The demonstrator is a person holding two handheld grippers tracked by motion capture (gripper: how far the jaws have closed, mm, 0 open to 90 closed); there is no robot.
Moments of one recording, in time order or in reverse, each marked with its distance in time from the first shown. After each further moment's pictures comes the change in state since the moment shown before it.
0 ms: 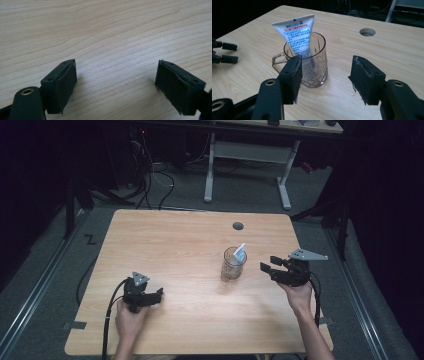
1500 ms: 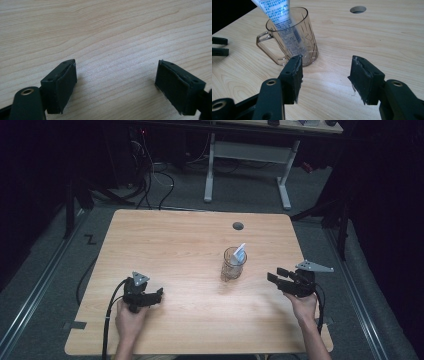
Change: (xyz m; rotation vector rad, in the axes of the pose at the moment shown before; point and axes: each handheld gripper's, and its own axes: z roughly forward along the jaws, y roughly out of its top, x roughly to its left) left arm 0.000 0.000 0.000 0.000 0.000 0.000; right arm -0.019 -0.044 -0.007 0.029 -0.020 0.106
